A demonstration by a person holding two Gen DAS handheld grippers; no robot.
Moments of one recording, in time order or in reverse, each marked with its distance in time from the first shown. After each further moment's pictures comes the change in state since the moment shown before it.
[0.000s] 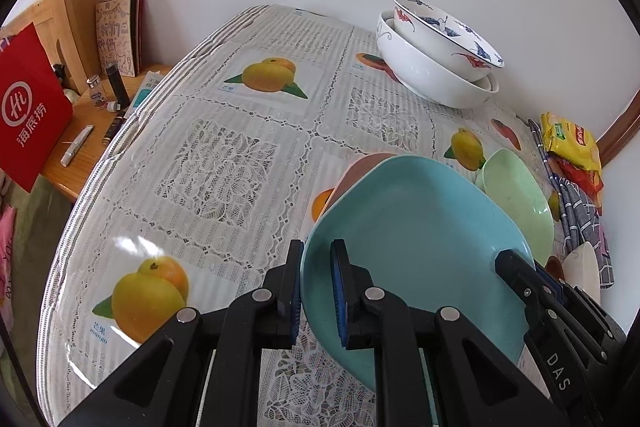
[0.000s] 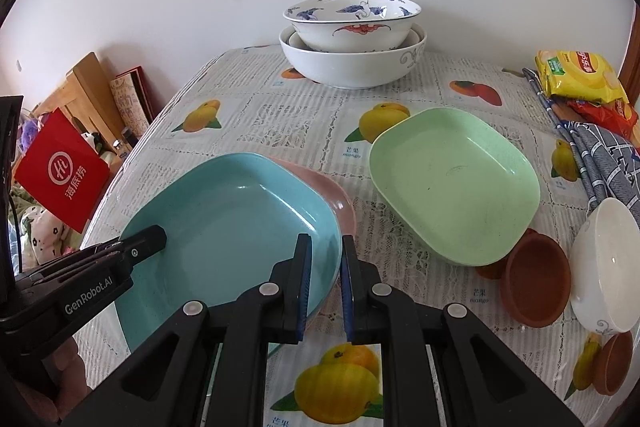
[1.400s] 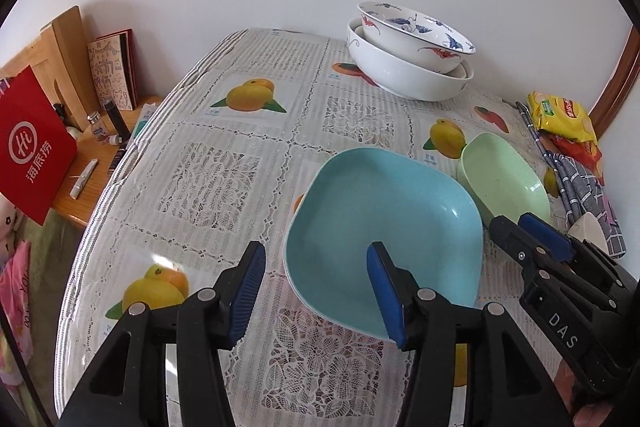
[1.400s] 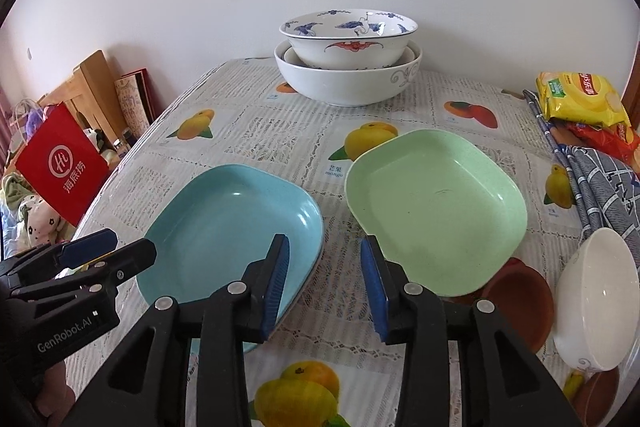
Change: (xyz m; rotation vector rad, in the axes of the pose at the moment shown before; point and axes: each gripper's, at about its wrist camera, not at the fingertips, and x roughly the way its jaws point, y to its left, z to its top) left arm -0.023 -0.023 -0.013 0.116 -0.066 0.038; right arm -0.011 -0.023 -0.003 -0.053 -0.059 0.000
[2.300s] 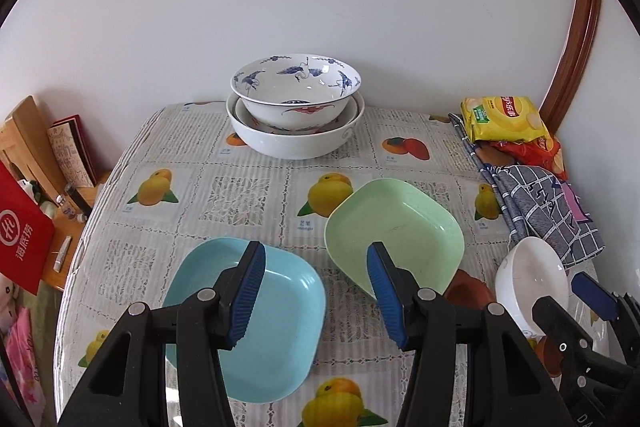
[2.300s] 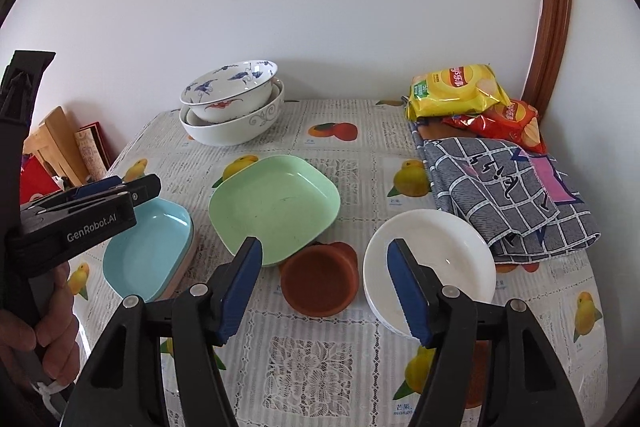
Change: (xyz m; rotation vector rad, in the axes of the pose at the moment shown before) left arm -0.024 -0.131 0.043 0.159 -0.091 -0.048; right arm -0.092 -0.115 -0.010 0.130 -0.053 -0.134
